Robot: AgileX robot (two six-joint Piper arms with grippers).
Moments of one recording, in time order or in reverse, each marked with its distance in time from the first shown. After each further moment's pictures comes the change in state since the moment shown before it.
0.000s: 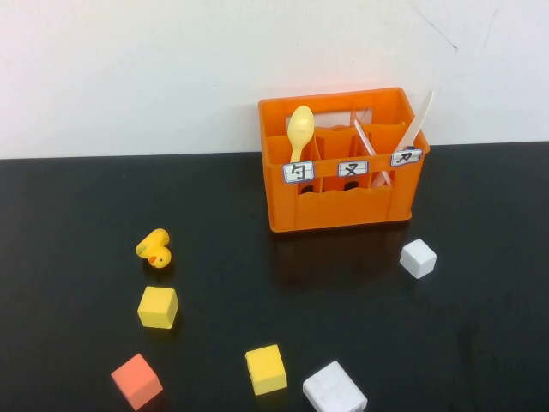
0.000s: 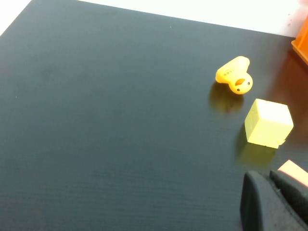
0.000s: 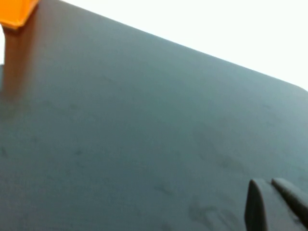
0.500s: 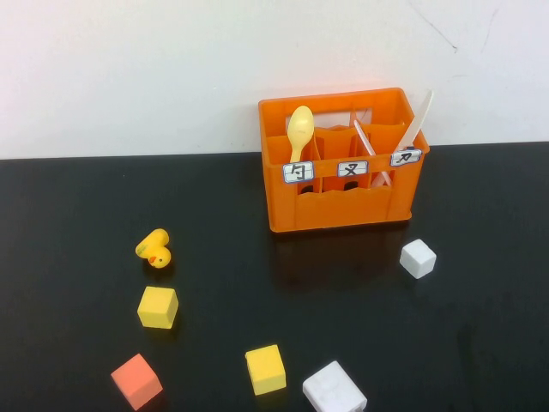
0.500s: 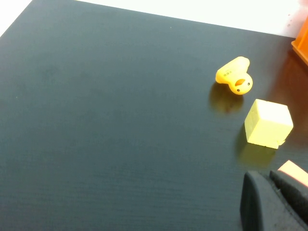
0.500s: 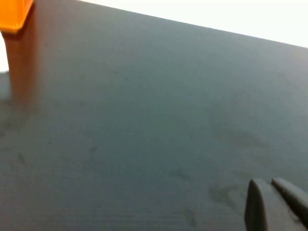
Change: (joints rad) right arm -0.009 0.000 -0.008 0.019 0.071 0.132; left arm 0.000 0.000 0.000 0.000 0.000 0.000
